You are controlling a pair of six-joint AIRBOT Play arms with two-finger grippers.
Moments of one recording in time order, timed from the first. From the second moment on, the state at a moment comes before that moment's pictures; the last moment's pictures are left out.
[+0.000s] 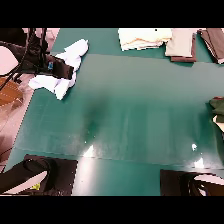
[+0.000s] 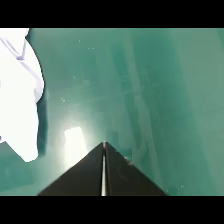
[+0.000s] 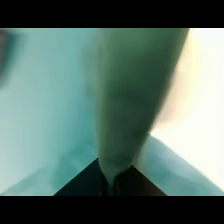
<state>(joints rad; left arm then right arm) -0.36 -0.99 1.40 1.67 -1.21 -1.68 -1.18 -1.49 1.81 -1.06 1.73 1.79</state>
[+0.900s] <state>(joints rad) -0.36 -0.99 1.55 1.60 -1.26 -1.68 -1.27 -1.56 2.06 -1.13 1.72 1.65</state>
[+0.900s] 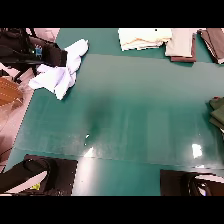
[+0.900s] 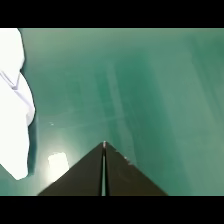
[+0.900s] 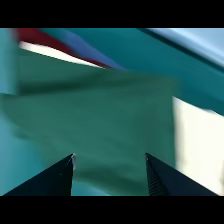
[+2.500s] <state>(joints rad) -0.36 -0.99 1.56 1.56 -1.29 -1.68 0.50 -1.31 1.89 -0.78 1.21 1.12</state>
